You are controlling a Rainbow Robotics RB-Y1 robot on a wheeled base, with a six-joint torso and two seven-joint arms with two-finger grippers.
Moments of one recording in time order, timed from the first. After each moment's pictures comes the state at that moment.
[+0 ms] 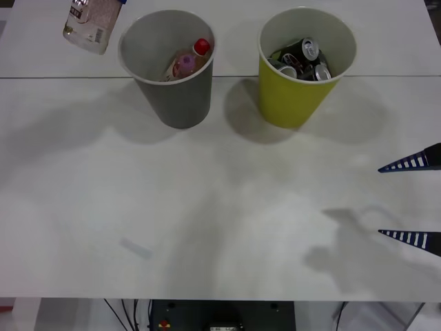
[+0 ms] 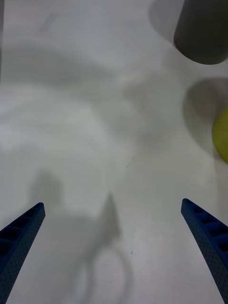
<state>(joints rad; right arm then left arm) 0.26 -1.13 -0.26 -2.01 1.31 -1.13 -0.09 -1.43 1.05 -0.69 -1.20 -1.56 -1.27 1.24</state>
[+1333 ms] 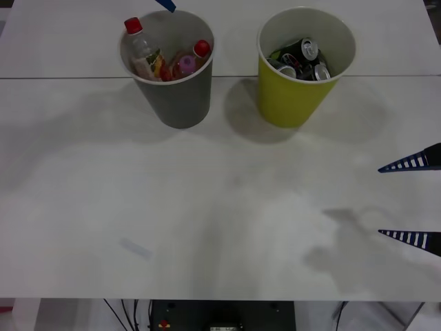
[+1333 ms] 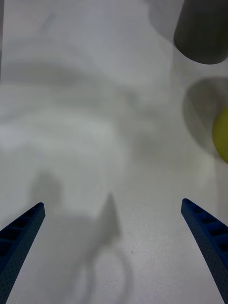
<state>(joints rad) 0.26 -1.13 -0.26 -2.01 1.31 -1.13 -0.09 -1.50 0.89 -0.69 -1.03 -1.59 -1.32 1.14</state>
